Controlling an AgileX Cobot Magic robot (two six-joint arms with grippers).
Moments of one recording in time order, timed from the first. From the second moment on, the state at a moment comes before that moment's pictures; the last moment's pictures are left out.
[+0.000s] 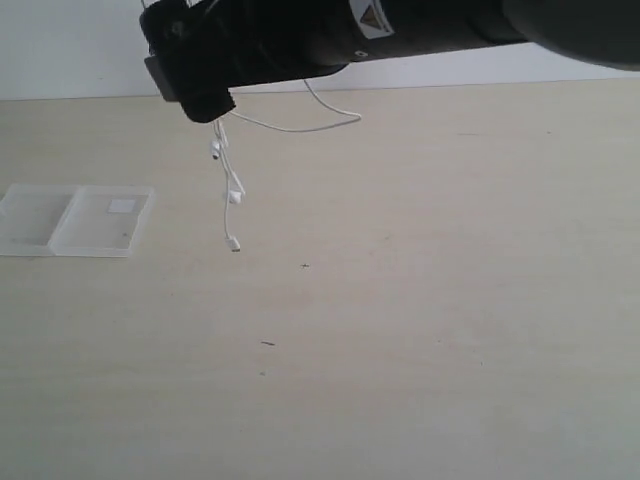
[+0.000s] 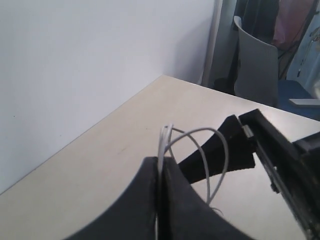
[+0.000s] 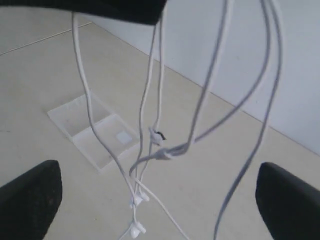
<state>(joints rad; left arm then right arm) -0.12 1.30 -1.18 -1.29 0.81 1.38 0.96 1.44 -1.16 -0.76 0.38 0.76</state>
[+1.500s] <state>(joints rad) -0.12 1.30 -1.18 -1.34 0.81 1.28 0.96 1.57 -1.16 -1.04 0.32 0.99</state>
